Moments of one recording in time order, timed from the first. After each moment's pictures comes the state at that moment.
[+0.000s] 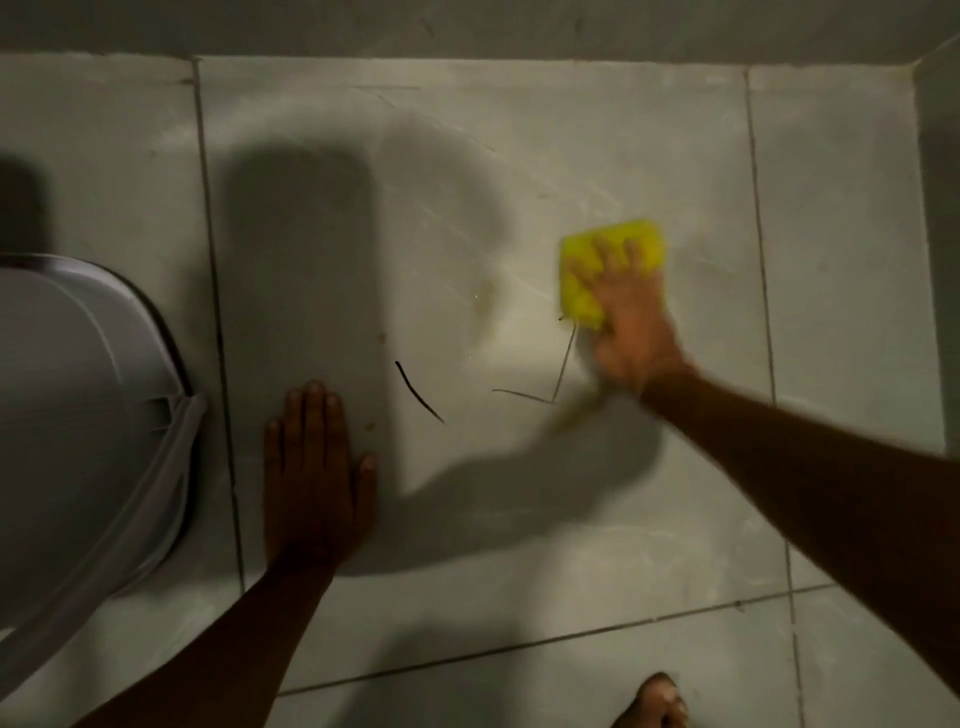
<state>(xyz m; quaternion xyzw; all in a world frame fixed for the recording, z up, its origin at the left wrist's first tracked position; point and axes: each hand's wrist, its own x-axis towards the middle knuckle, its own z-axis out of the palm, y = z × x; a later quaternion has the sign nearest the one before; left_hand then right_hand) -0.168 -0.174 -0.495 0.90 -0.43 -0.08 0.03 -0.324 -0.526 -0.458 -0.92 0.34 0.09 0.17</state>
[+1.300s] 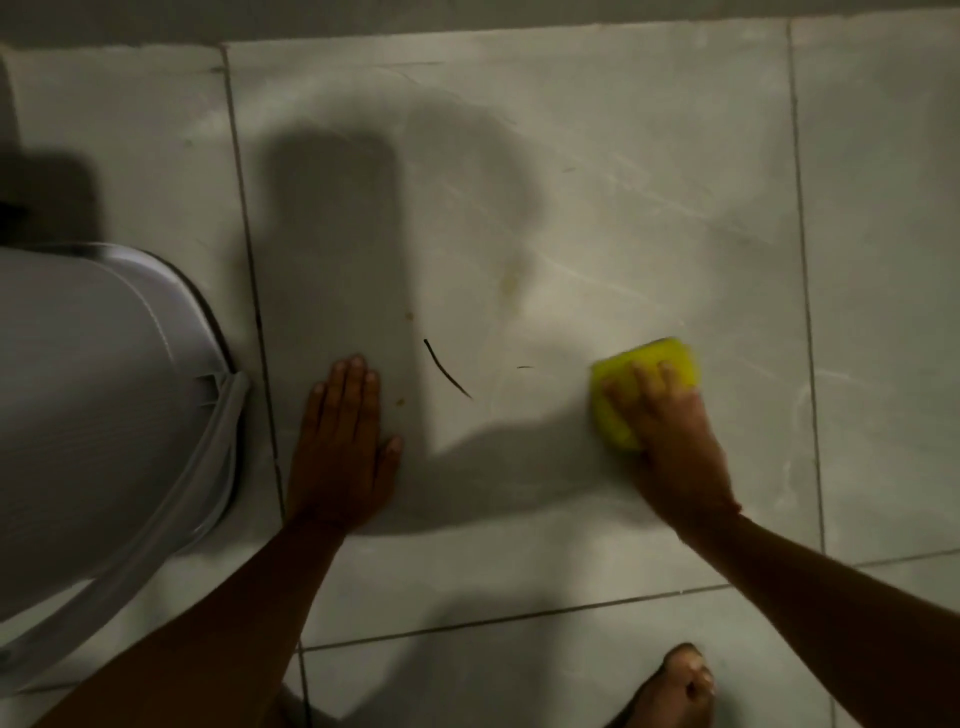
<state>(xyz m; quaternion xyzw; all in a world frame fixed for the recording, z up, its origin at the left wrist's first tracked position) -0.146 -0.166 -0.488 0.85 -0.52 -0.10 0.01 -0.425 -0.410 -0.444 -0.92 0.34 0.10 0.19</state>
